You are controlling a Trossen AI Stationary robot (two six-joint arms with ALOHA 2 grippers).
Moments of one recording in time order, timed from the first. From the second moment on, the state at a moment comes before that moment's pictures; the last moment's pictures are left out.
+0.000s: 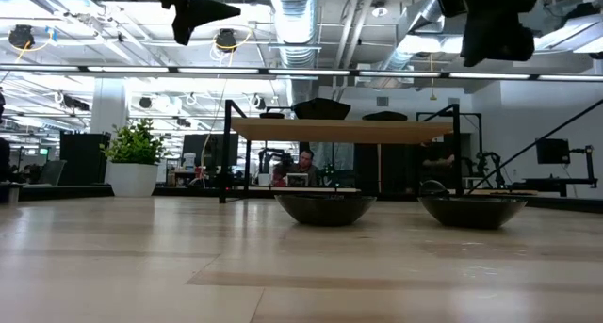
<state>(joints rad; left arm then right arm) 0.04 0.88 0.63 0.18 -0.16 -0.33 0.11 1.05 1.00 -0.93 0.05 0.83</state>
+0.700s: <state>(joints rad) -0.14 1.18 0.63 0.18 -0.16 -0.52 0.67 1.07 0.75 -0.77 0.57 1.39</state>
